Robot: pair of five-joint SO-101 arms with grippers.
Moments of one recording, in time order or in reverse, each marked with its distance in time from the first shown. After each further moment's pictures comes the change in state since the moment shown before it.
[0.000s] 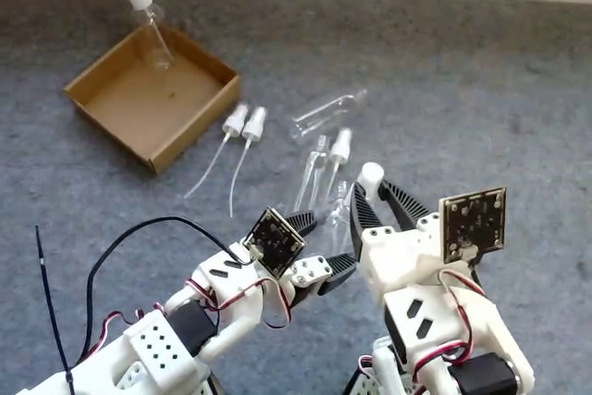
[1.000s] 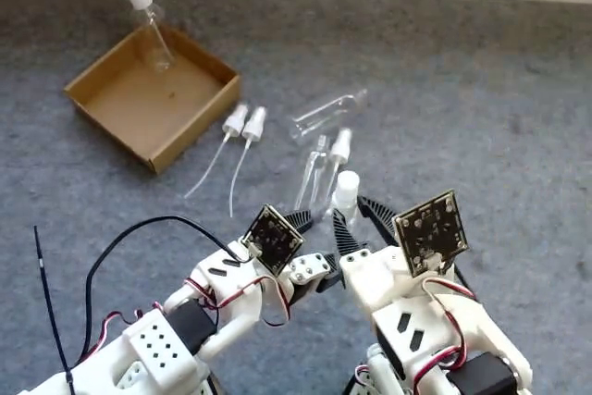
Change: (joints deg) left arm -0.4 0.0 -0.2 0.0 0.1; right arm -9.6 -0.1 0.2 5.7 6.2
